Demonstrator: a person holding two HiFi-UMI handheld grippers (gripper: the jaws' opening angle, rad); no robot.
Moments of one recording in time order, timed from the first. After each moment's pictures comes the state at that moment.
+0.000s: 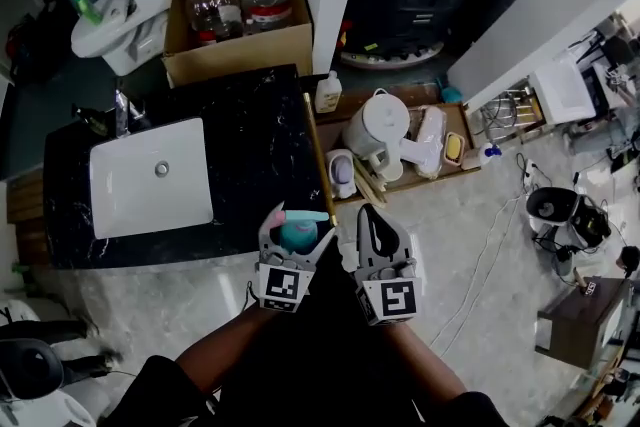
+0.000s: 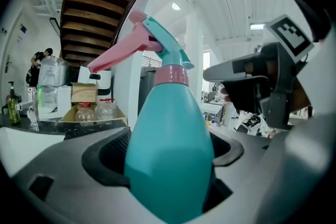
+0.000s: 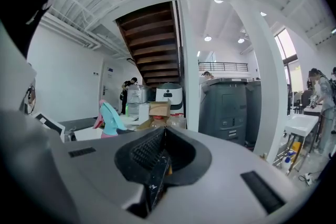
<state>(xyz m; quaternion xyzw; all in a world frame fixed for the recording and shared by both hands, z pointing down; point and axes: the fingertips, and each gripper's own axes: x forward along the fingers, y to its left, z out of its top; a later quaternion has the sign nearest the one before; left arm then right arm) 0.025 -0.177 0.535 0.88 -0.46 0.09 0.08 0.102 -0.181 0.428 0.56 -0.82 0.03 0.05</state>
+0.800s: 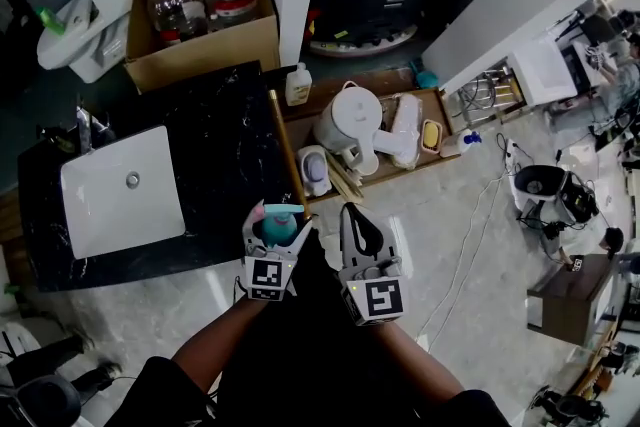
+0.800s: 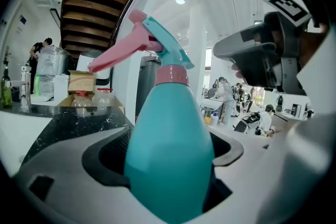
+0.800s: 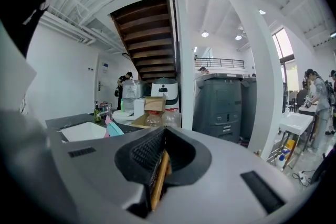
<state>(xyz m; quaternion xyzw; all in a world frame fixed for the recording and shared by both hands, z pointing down) 0.044 -0.207 0.602 0.87 -0.46 0.12 0.11 0.127 -0.196 0.449 0.58 -0.81 0.05 0.08</state>
